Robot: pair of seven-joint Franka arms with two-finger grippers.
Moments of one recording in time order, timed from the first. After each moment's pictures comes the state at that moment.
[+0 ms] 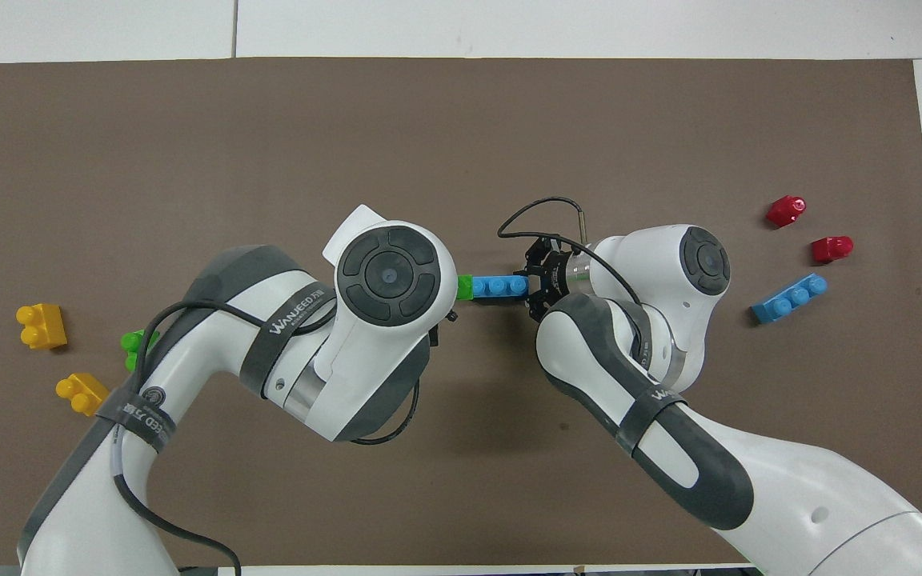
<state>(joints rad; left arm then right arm) -0.67 0.21 -0.02 -1.80 0.06 2.10 -2.30 0.37 0.33 0.06 -2.07 0.65 2.55 1.43</state>
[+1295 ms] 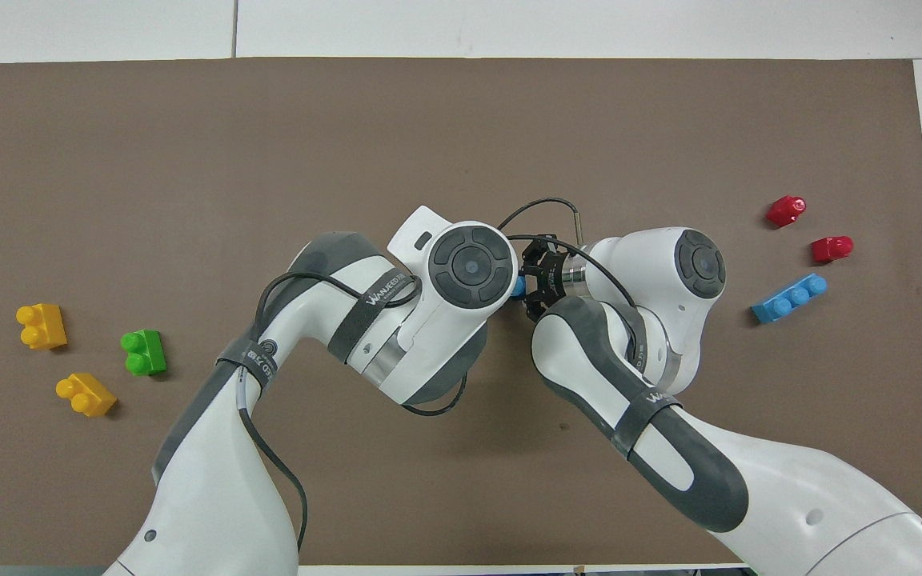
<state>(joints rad) -0.72 0.41 -0.01 -1.69 0.10 2.17 -2.37 0.38 0.33 0.06 -2.07 0.65 2.56 1.42</state>
